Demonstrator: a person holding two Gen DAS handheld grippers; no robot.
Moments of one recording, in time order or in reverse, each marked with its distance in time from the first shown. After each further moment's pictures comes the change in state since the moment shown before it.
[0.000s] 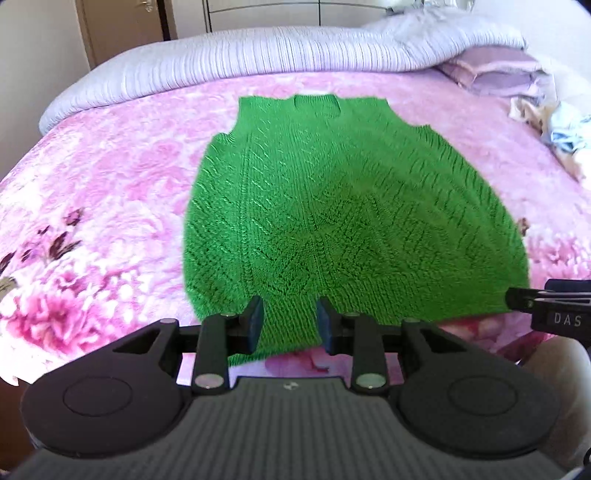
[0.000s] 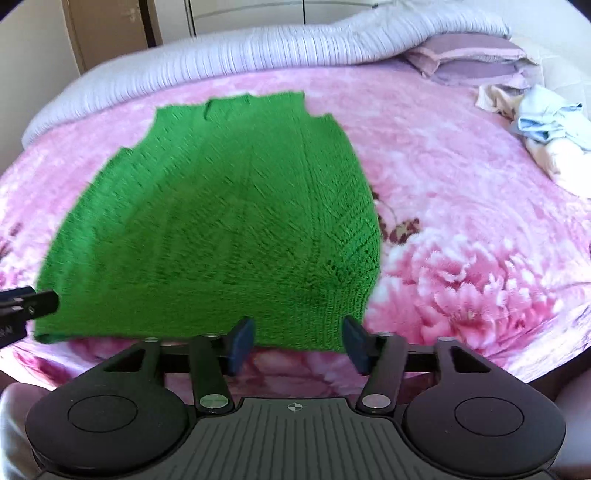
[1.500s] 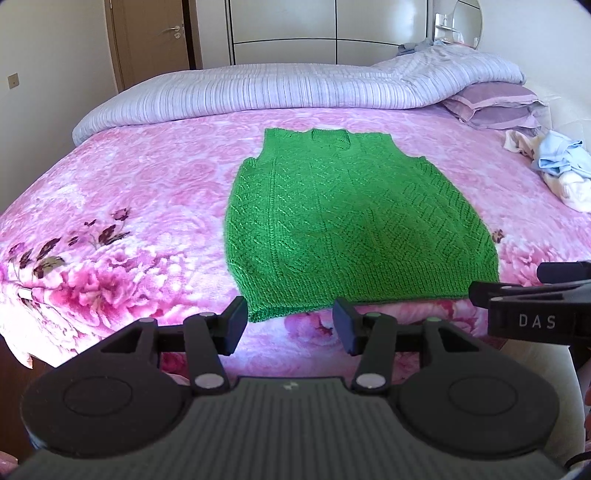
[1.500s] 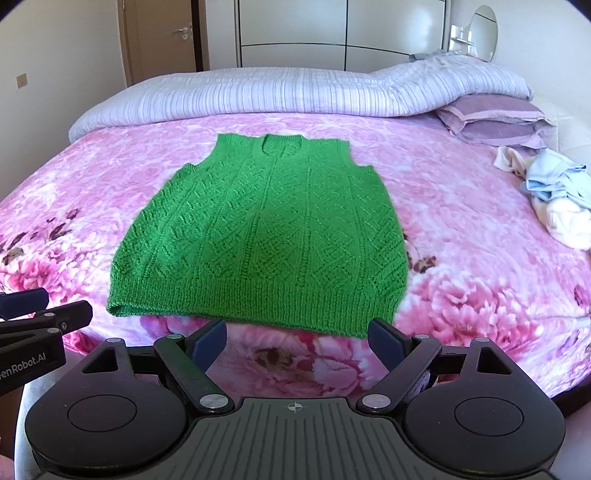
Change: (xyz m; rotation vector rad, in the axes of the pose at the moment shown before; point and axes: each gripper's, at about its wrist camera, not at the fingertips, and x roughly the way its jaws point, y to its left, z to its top) left arm -0.078 0.008 -0.040 -0.043 -0.102 0.034; right arm -0.068 0.052 -0.020 -0.140 -0.104 0.038
